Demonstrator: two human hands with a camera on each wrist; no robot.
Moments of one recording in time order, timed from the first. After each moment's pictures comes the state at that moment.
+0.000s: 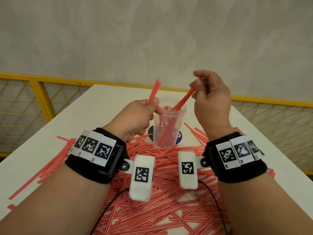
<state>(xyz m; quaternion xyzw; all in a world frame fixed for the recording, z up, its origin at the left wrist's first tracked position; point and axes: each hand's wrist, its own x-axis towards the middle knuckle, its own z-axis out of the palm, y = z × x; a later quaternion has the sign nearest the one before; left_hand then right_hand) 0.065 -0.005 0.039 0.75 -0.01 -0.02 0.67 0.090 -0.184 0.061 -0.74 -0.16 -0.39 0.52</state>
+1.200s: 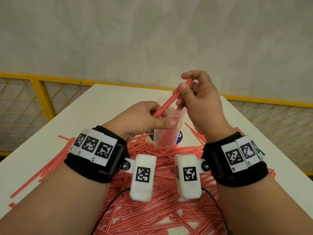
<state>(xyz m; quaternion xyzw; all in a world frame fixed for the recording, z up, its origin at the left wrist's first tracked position) 0.058 -0.007 0.045 0.81 -0.10 -0.02 0.58 0.071 -0.164 0.070 -0.71 -0.22 -0.21 0.63</state>
